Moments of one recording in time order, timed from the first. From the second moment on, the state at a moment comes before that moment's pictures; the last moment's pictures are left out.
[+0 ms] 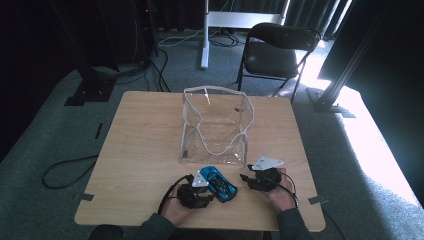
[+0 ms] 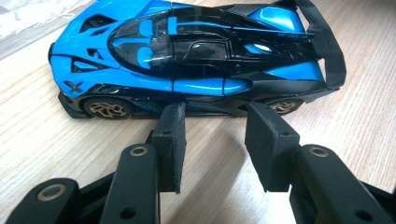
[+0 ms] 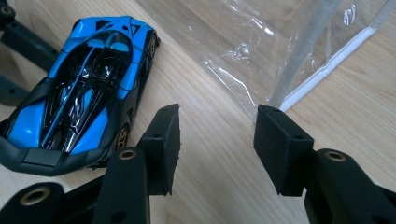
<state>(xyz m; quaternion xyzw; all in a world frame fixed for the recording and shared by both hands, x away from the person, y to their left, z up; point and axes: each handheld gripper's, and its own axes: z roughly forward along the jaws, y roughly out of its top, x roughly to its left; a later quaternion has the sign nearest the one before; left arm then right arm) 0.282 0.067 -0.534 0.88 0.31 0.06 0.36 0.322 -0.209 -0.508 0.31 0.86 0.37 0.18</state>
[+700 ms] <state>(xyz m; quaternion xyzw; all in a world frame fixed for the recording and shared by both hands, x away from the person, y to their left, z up) 0.286 0.018 -0.538 0.89 0.24 0.03 0.38 0.319 -0.215 -0.506 0.31 0.85 0.37 0.18</state>
